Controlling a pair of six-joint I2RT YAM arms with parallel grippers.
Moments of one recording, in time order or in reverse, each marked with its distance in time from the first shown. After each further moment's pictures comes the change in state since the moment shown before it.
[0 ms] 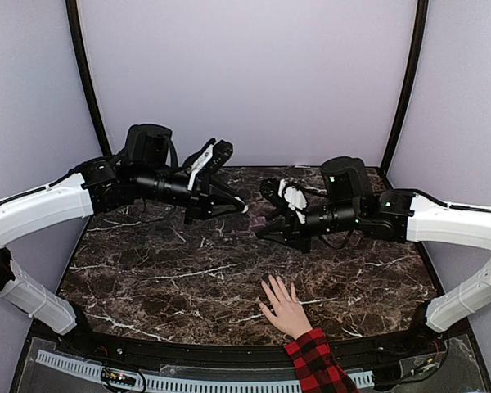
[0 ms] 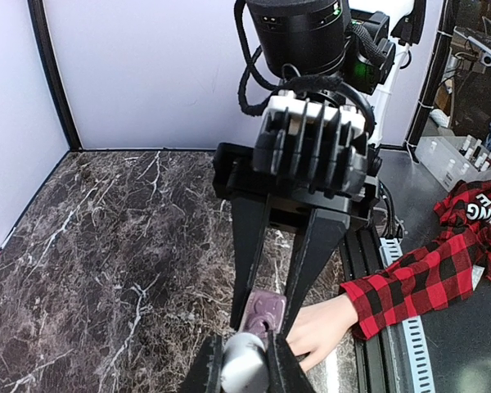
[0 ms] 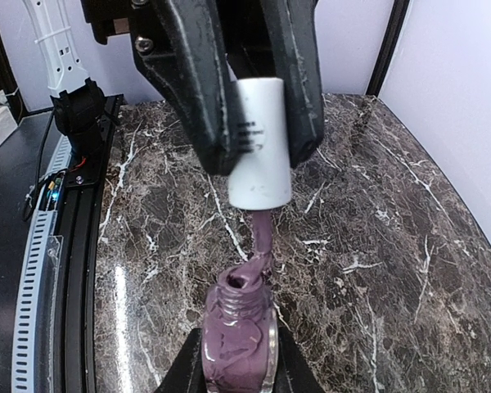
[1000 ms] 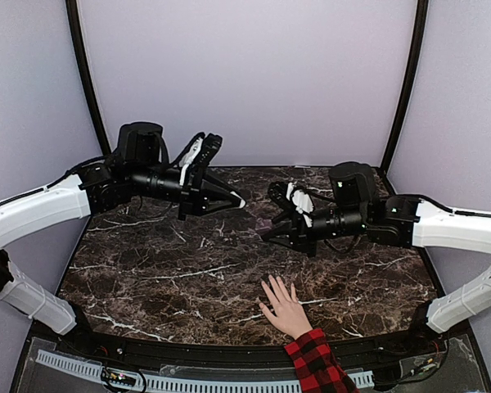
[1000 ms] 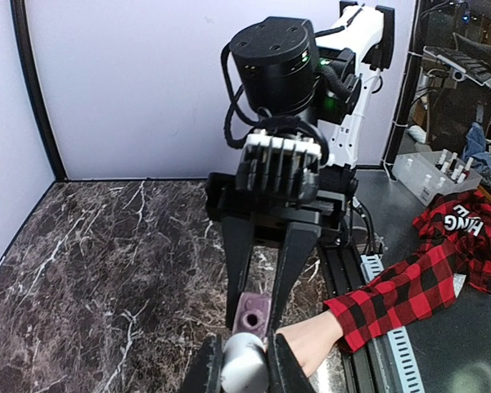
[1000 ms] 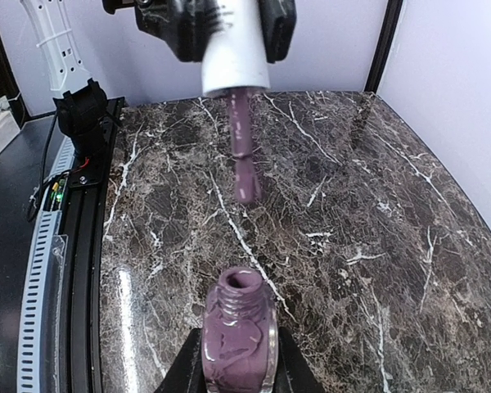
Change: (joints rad) left arm 0.040 -0.021 -0.036 0.087 0.116 -0.024; right arm -0.013 -0.054 -0.068 0.029 -0.005 0.028
